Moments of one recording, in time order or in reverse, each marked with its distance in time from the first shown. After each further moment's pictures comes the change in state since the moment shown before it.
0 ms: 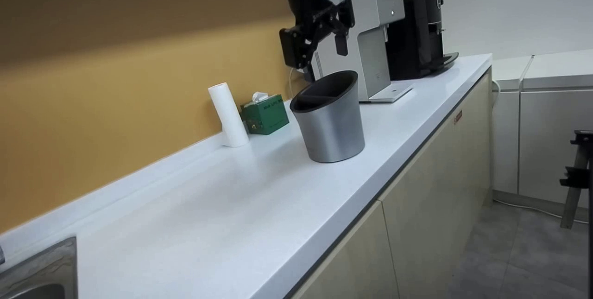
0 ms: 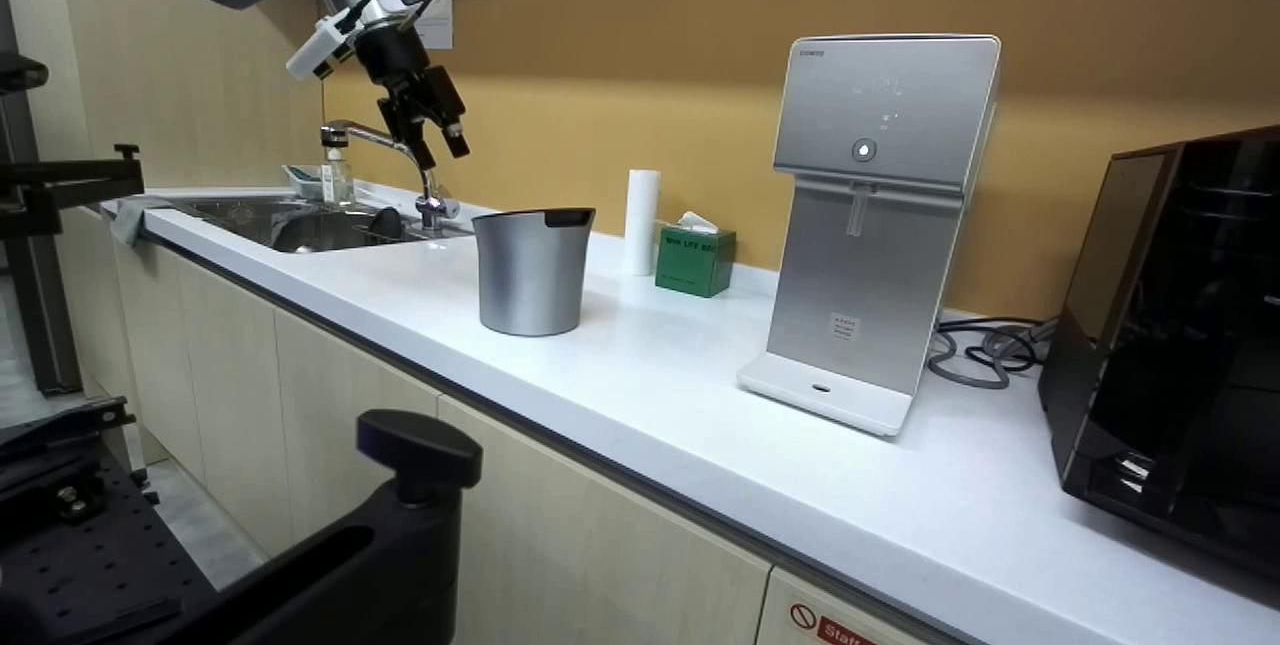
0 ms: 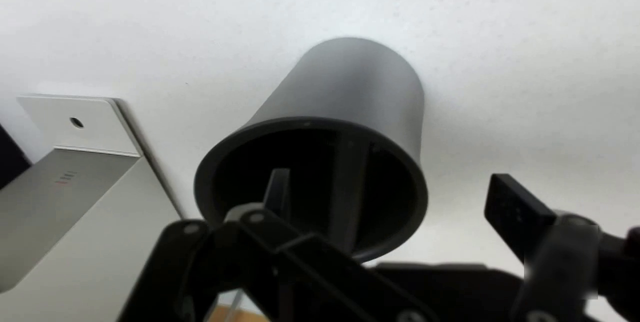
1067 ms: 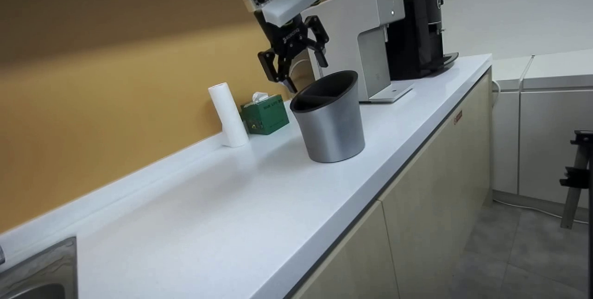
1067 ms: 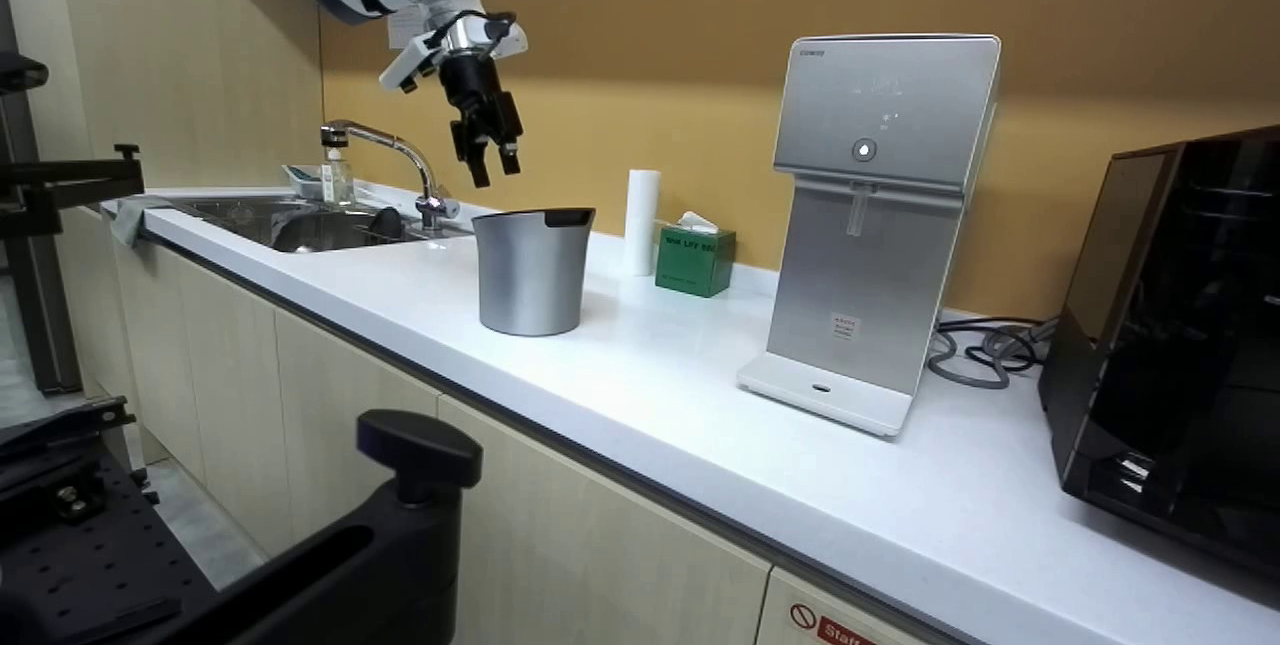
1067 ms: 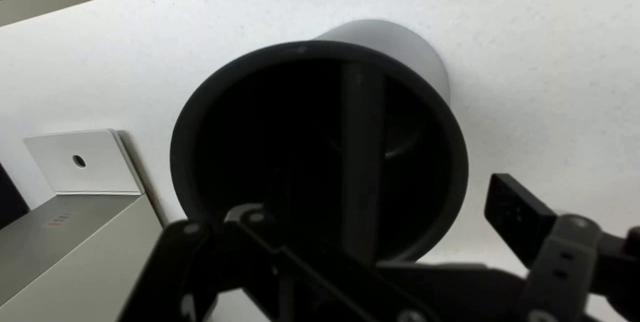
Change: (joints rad) arm 0.175 0.373 -0.222 0.417 0.011 -0.281 -0.014
